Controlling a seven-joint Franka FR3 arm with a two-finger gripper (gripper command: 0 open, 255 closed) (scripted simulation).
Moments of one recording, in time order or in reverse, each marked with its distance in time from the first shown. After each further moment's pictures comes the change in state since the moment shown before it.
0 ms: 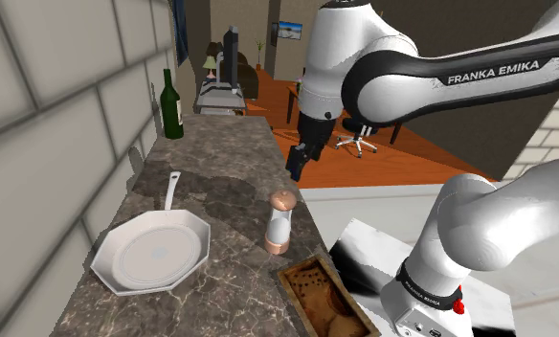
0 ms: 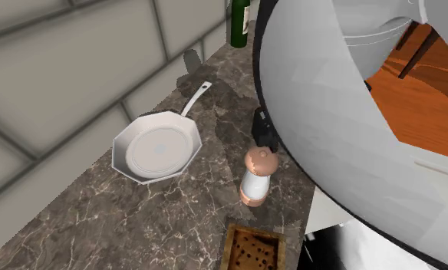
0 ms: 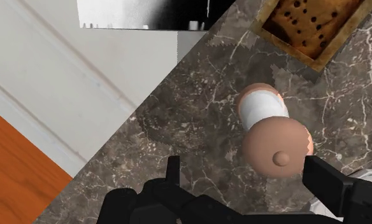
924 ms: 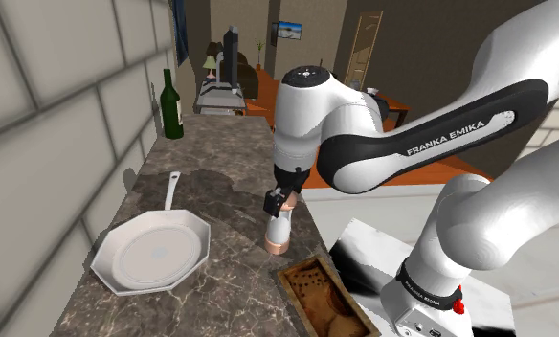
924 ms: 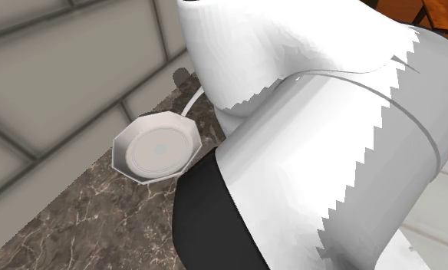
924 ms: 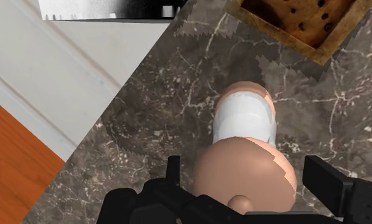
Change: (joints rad) arm -0.034 0.193 0.192 -0.081 -0.047 0.252 0.231
